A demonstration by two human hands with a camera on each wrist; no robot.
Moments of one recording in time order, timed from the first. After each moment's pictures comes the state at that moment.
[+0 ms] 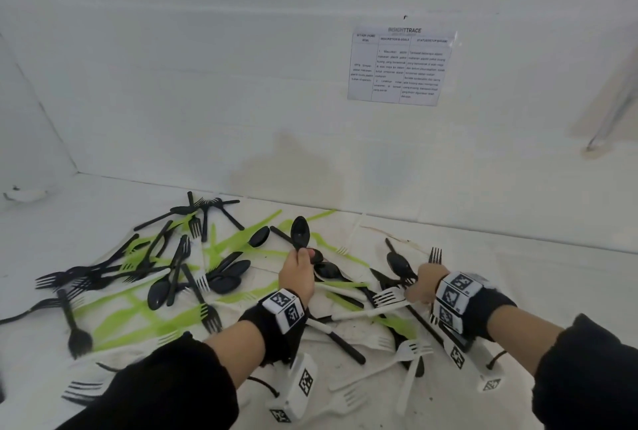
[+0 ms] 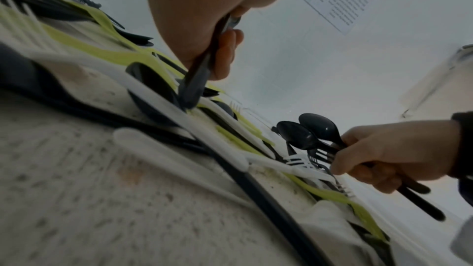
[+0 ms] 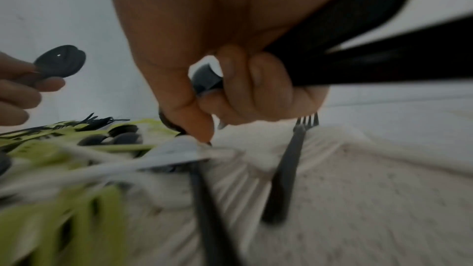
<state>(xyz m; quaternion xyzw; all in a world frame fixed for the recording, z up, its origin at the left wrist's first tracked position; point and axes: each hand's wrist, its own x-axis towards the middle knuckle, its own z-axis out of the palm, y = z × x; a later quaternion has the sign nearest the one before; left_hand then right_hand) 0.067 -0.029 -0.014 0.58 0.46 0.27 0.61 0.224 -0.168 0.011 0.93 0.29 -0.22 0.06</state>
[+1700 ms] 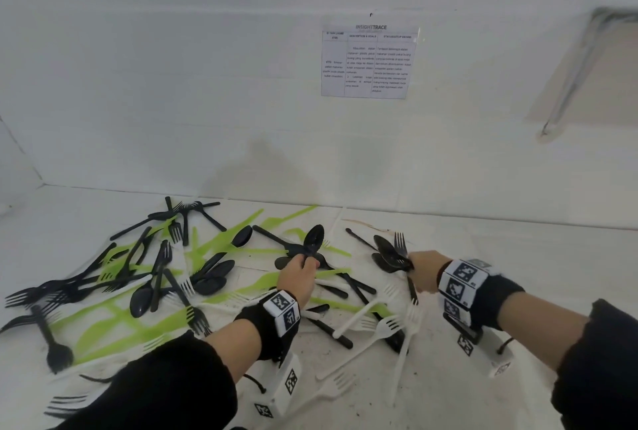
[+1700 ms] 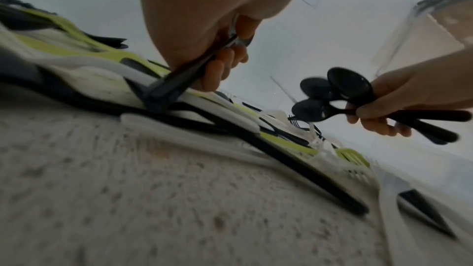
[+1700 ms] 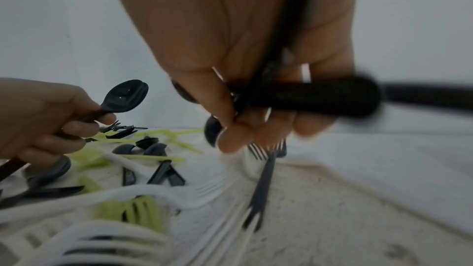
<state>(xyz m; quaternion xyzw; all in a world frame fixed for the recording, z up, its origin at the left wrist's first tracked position) 0.063 -0.043 -0.018 0.74 0.40 0.17 0.51 0.207 -0.199 0.036 0.92 0.33 -0.19 0.06</state>
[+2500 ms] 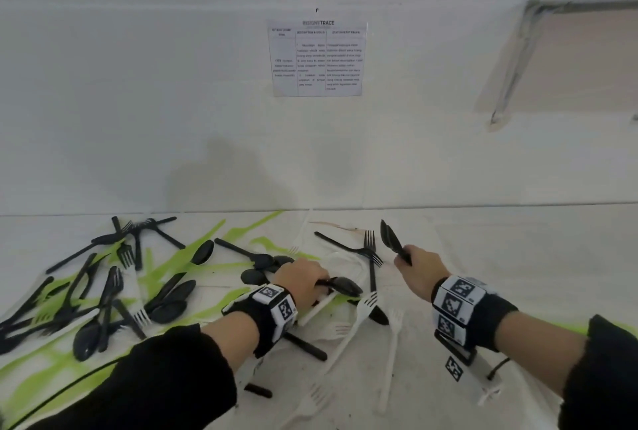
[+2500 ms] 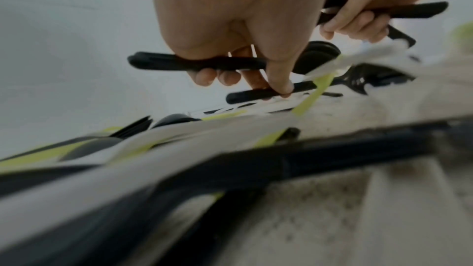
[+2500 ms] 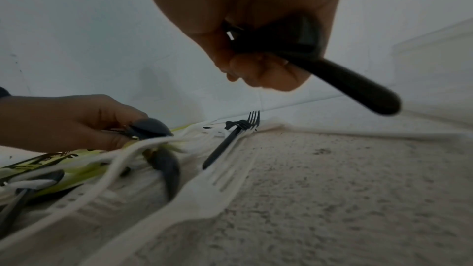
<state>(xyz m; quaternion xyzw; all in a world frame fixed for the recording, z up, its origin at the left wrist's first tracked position) 0.108 -0.047 -0.010 0.99 0.06 -0.06 0.08 0.216 -0.237 0.016 0.94 0.19 -0.14 -0.27</state>
